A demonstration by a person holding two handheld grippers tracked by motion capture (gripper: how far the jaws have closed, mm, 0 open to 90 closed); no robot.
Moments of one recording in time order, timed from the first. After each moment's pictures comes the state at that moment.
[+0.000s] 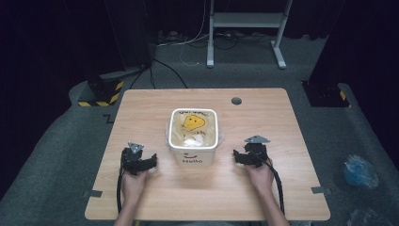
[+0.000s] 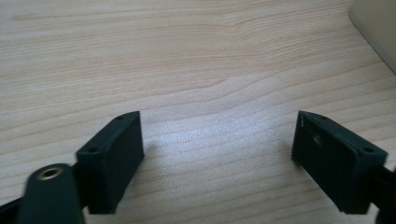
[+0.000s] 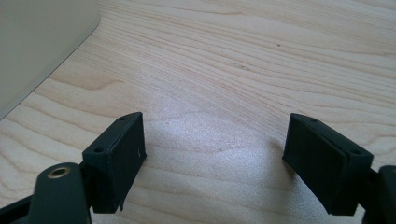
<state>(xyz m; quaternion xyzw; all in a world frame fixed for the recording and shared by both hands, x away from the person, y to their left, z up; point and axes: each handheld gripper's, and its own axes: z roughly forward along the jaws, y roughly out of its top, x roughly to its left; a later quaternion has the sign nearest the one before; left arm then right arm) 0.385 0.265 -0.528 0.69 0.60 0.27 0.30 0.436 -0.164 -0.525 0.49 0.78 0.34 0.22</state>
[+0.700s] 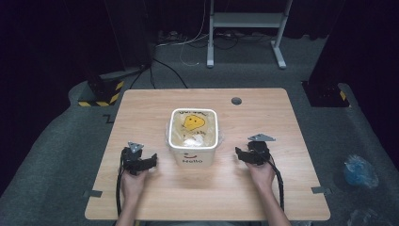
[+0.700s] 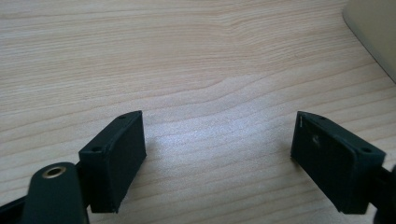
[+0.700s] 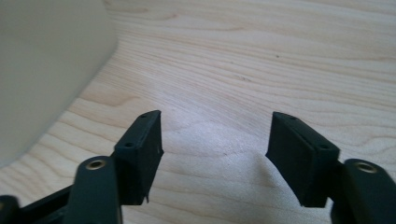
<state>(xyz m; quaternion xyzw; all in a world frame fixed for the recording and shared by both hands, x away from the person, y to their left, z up) 0.386 0.266 -0.528 0.70 0.59 0.26 0.31 0.434 -0.170 -0.510 0.50 0.76 0.37 0.19</state>
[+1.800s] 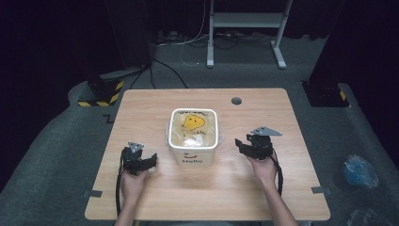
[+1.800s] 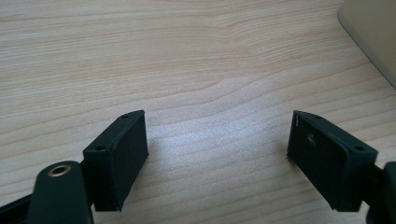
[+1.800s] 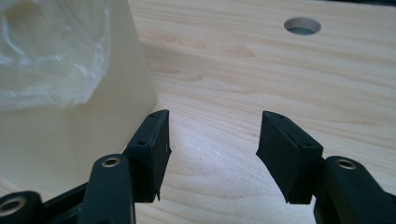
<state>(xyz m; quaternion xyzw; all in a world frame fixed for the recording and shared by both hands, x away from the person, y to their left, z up) 0.386 0.266 -0.528 0.70 0.59 0.26 0.31 0.428 -0.168 -0.465 0.47 0.75 0.42 0.20</state>
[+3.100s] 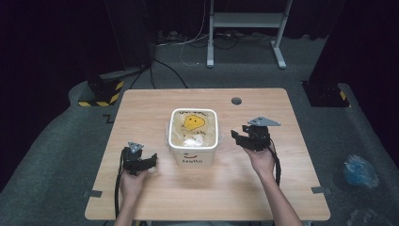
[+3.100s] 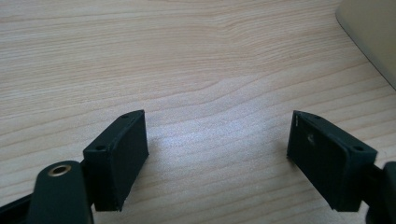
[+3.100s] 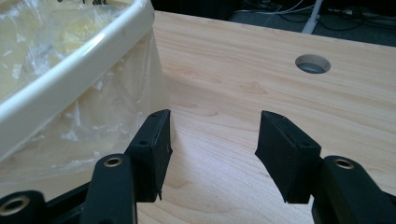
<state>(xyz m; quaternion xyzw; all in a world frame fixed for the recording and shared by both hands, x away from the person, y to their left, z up) 0.387 0.267 -0.528 0.70 0.58 0.25 0.32 0.437 -0.154 -0.429 0.45 0.75 0.44 0.20</state>
